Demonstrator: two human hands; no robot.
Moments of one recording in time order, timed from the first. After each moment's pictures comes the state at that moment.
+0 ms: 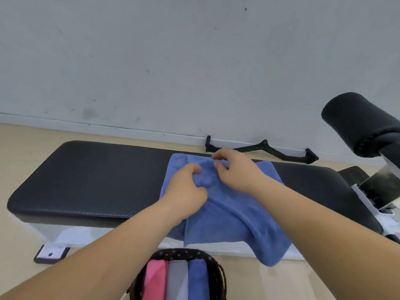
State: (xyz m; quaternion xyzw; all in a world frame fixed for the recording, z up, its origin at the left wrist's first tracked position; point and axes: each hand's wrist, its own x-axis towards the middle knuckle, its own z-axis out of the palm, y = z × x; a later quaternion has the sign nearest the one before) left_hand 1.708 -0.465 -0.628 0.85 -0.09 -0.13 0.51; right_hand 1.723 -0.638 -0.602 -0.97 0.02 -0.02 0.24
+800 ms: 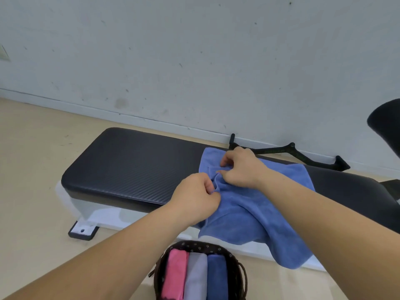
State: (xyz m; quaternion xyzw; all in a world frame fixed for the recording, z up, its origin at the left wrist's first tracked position) left_hand 1.697 -0.405 -0.641 0.88 -0.05 -0.10 0.45; right_hand 1.755 -0.581 -0.620 -0.99 -0.02 0.07 0.14
